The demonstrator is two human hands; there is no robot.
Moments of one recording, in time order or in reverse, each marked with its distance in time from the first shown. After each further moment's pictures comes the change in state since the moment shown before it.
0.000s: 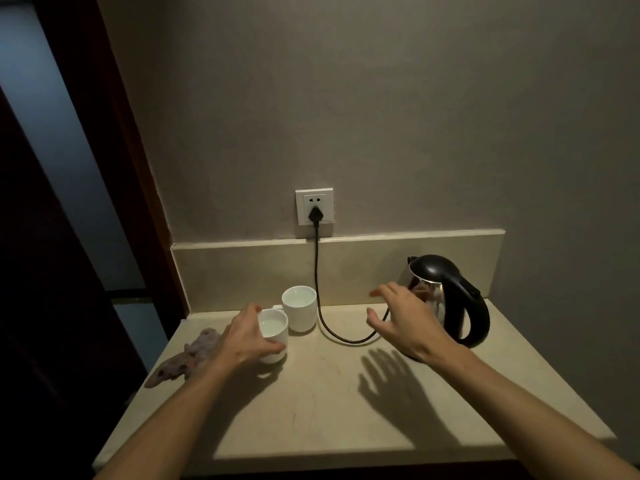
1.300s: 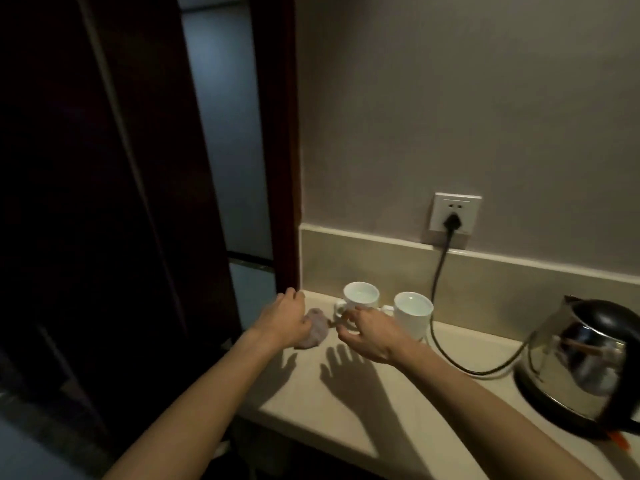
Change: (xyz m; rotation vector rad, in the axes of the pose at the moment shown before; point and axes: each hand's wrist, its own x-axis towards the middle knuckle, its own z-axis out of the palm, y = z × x) left_hand -0.044 -0.071 -0.096 0.410 0.008 -0.136; right_hand 0.073 -0.181 0.137 0.074 -0.399 -0.335
